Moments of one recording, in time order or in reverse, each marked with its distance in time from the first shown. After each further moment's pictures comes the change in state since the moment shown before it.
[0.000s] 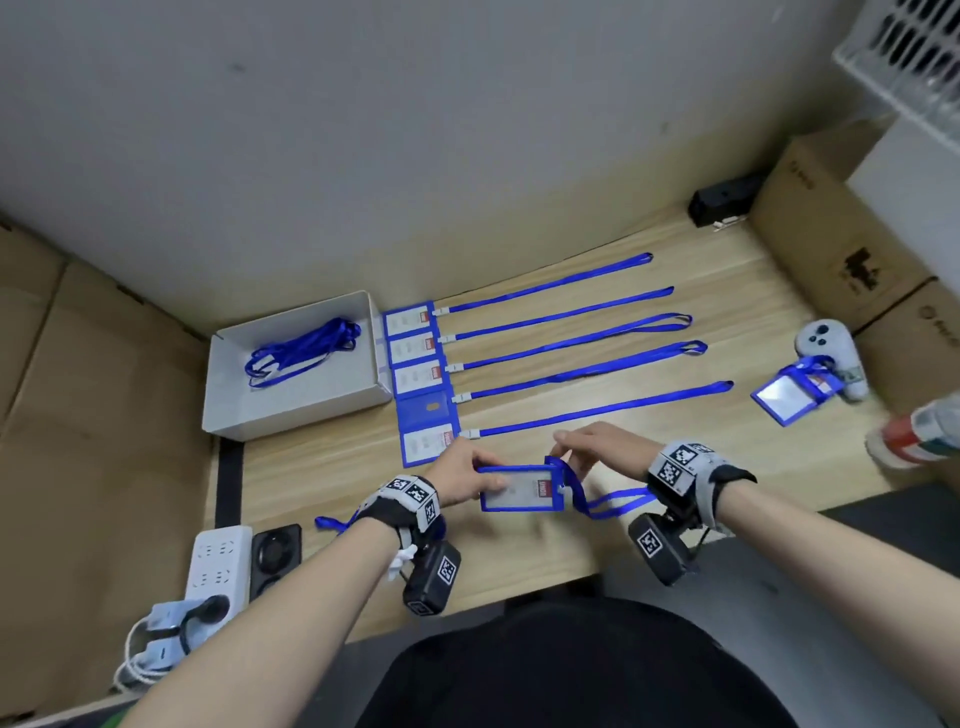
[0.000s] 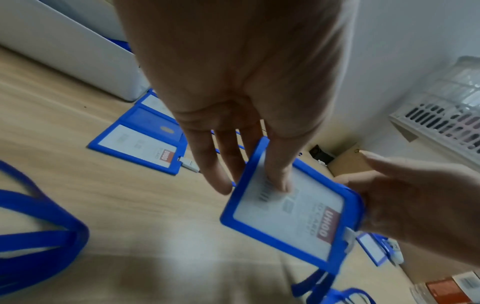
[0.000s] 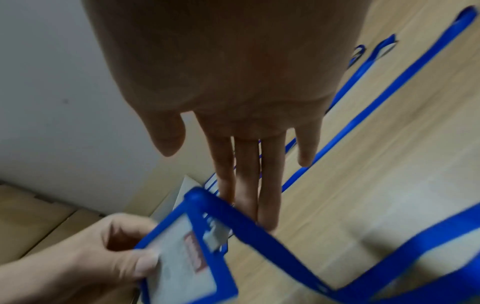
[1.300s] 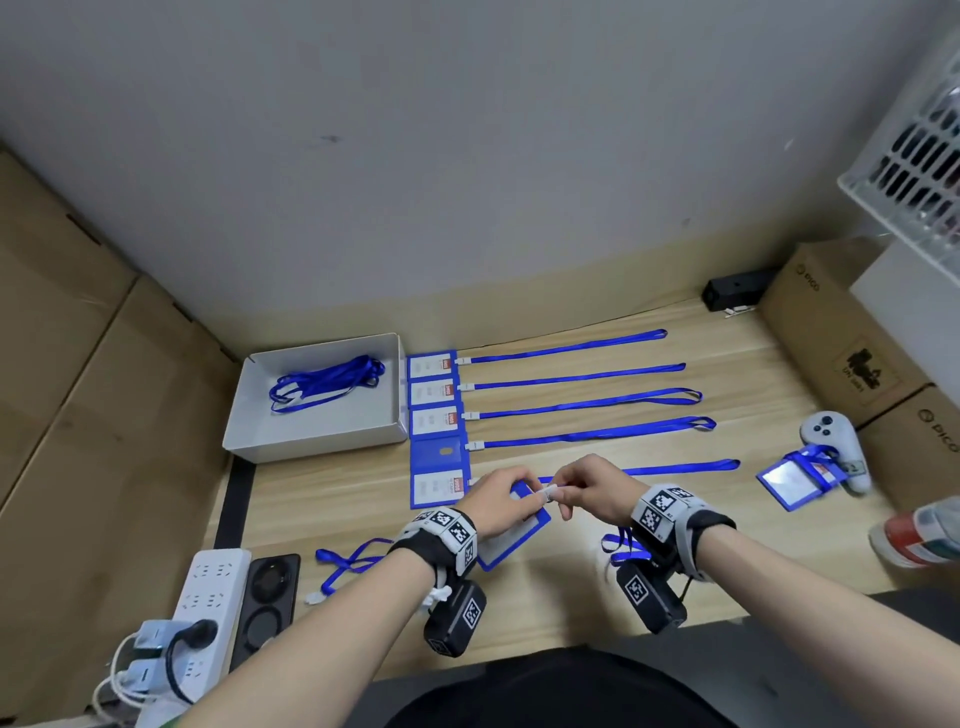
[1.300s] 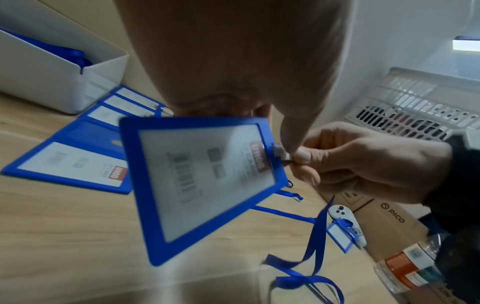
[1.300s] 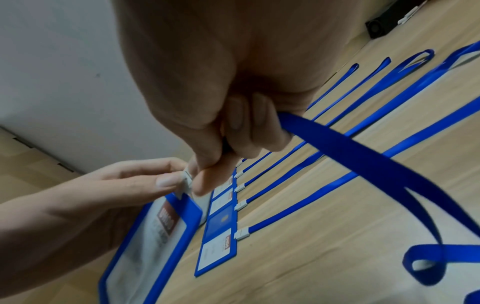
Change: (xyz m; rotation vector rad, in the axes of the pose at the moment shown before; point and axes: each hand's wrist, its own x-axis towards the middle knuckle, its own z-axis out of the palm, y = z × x) left_hand 0.006 0.030 0.007 0.089 0.184 0.067; right_hand 0.018 -0.027 0.000 -0.328 0.086 -0.218
